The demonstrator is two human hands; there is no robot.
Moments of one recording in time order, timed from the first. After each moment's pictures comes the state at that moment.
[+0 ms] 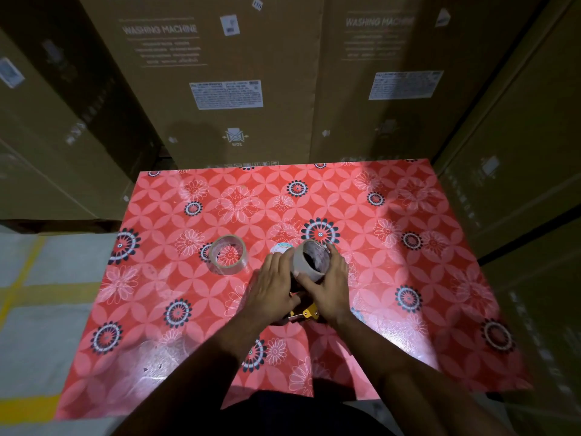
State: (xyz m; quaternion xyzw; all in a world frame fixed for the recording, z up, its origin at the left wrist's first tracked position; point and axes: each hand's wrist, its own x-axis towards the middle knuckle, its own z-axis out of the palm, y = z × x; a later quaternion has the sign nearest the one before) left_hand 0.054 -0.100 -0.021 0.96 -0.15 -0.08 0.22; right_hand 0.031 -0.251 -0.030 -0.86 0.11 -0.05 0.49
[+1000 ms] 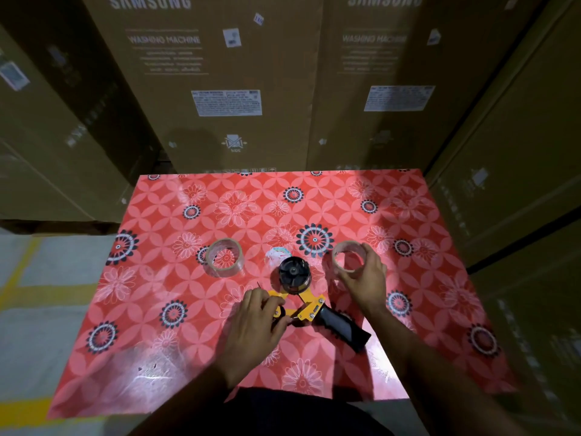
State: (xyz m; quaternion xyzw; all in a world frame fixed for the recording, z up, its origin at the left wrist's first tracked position) left_hand -0.018 -0.070 -0.018 0.97 -0.17 0.00 0.19; right_hand 0.044 -0.343 -0.033 -0.91 0.18 -0.05 0.37
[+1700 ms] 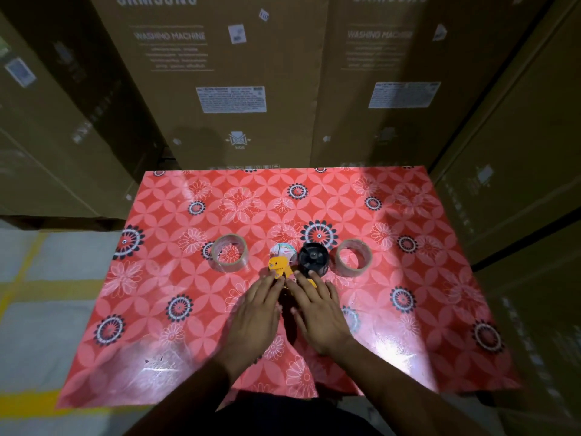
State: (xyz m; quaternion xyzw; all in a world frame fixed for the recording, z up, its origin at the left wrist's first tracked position) left_hand -0.014 -0.068 -0.020 0.97 -0.15 -0.05 0.20; right_hand -0.019 -0.250 -0.035 -0.97 -0.14 0.04 0.18
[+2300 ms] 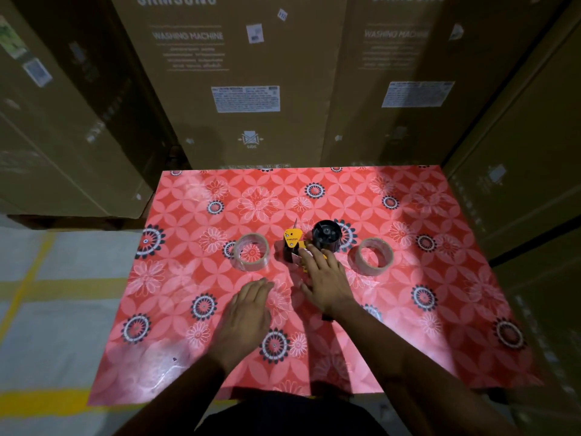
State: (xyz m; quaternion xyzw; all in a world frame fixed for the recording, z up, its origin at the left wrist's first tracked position) left_hand -0.006 0.009 -0.030 0.97 -0.14 -0.07 0.19; right_hand 0.046 -0.213 -0.023 -0.98 -0.09 0.11 0.14
